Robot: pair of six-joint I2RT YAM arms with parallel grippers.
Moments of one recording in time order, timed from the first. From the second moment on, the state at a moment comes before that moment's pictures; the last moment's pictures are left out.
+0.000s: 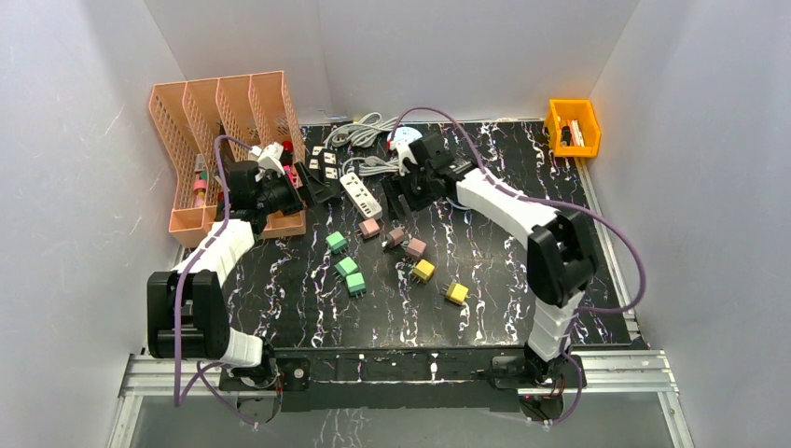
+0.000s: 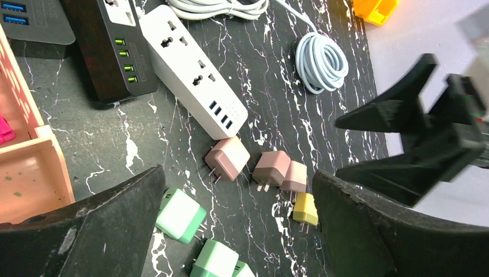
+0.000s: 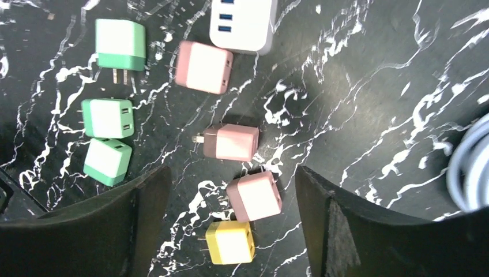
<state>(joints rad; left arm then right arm) -0.01 1.42 0.86 0.05 0.63 -0.48 0.65 1.89 1.56 -0.61 -0.25 0.09</state>
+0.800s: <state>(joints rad) -0.01 1.43 0.86 0.07 0.65 -0.49 0.60 1.85 1.39 -0.52 -0.69 -0.95</state>
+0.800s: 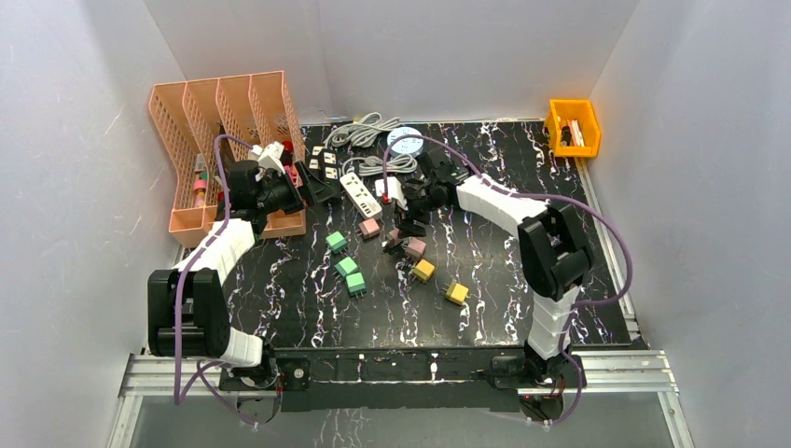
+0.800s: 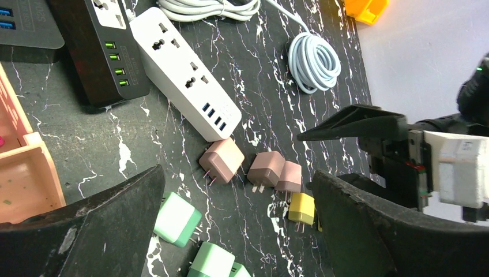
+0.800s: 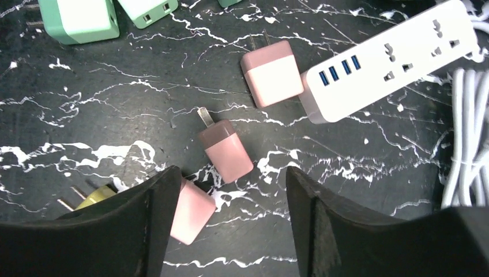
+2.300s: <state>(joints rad) 0.01 1.43 0.86 0.07 0.65 -0.49 0.61 2.19 1.71 -0.76 -0.83 -1.03</state>
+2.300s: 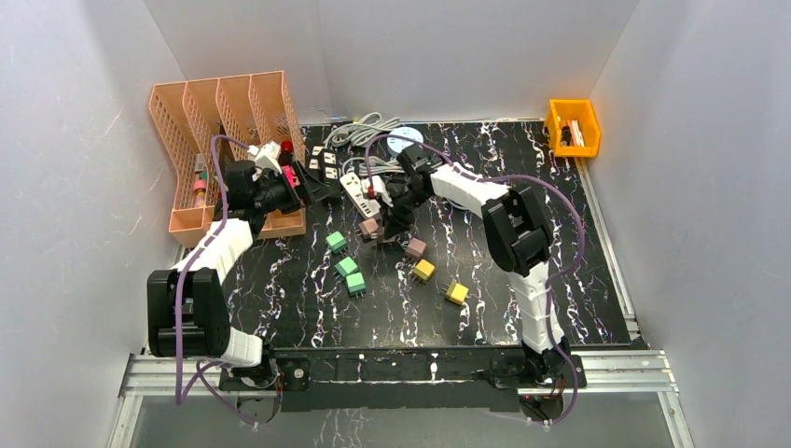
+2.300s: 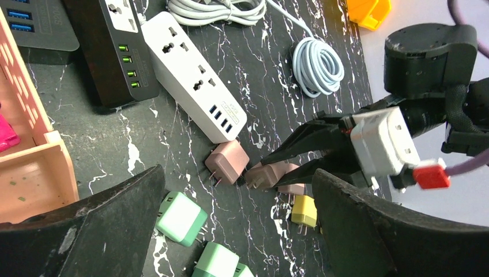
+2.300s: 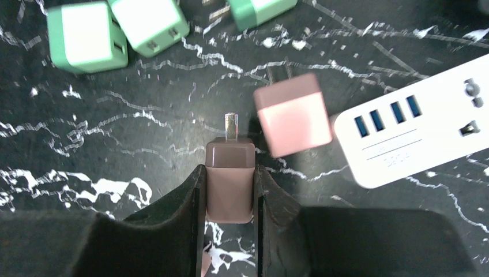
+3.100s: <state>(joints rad) 0.02 1.43 0.84 0.08 0.67 -0.50 0.47 2.37 1.86 -0.82 -1.07 -0.57</state>
